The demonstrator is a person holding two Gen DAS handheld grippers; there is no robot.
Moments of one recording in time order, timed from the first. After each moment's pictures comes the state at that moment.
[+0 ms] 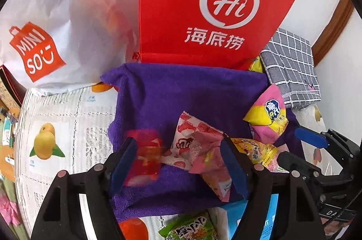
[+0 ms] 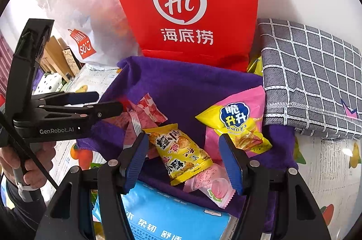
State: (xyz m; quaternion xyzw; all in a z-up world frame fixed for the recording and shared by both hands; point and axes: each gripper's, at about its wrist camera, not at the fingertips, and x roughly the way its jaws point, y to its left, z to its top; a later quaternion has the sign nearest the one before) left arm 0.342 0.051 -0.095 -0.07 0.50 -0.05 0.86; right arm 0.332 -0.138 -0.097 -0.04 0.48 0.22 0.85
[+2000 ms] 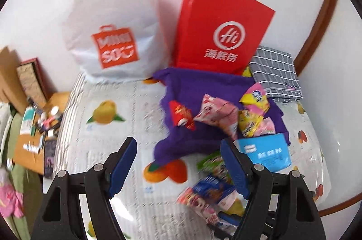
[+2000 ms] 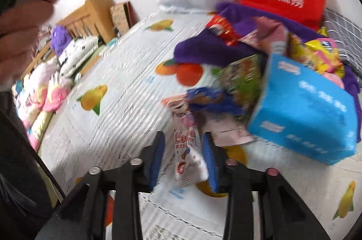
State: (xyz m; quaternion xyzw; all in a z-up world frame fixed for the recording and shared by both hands) left arm 0.200 0.132 -0.028 -0.08 0.44 -0.04 0.89; right arm 0.128 -0.007 -0.156 -0.09 0.49 0.29 0.82
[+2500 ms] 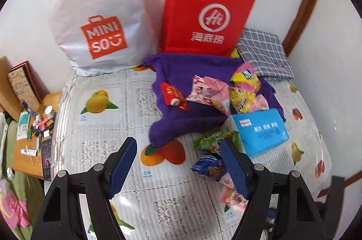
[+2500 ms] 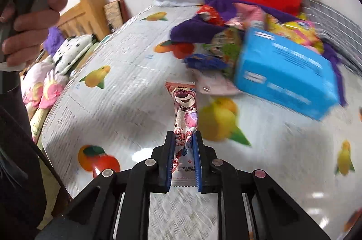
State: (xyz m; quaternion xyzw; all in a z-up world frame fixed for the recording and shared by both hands) left arm 0.184 0.121 -0.041 -0.04 0.46 -0.09 0.88; right arm 0.067 -0.064 -0.140 -0.06 0.49 0.23 0.84
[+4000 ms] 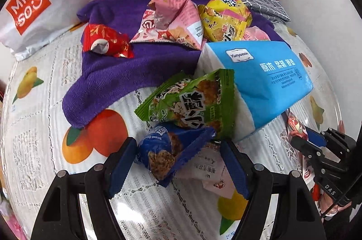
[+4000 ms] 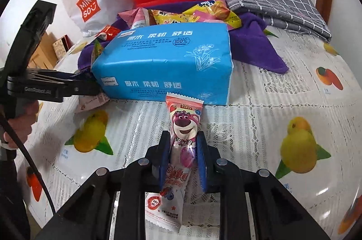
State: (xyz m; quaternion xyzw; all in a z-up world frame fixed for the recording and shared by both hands) left arm 0.209 0.036 -0.156 0.03 0.53 -0.15 0.83; right arm 0.123 -0.173 -0.183 0.00 0.45 0.12 0.88
